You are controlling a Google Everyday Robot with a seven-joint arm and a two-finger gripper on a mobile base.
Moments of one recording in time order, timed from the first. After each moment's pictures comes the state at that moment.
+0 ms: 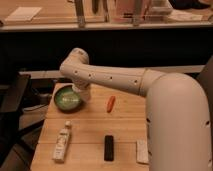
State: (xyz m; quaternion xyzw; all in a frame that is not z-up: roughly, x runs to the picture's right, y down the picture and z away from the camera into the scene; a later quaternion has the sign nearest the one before) arm -0.110 0.008 0.787 -0.20 -0.07 -0.35 0.91
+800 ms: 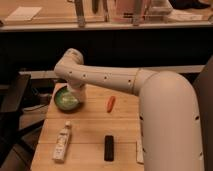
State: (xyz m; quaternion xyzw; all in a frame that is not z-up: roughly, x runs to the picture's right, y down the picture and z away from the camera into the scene) arm -0.141 0.009 0.793 -0.19 -0.08 -0.37 0.91
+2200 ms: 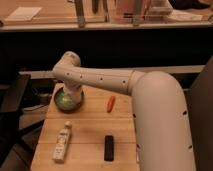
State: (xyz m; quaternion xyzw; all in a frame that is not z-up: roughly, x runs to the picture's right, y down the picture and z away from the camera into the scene) arm -0.165 0.019 0.811 -0.19 -0.11 -0.38 0.90
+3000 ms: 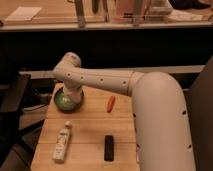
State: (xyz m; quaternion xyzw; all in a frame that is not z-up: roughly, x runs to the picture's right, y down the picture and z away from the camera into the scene) arm -0.167 0.022 0.815 -0.19 -0.12 -0.38 0.90
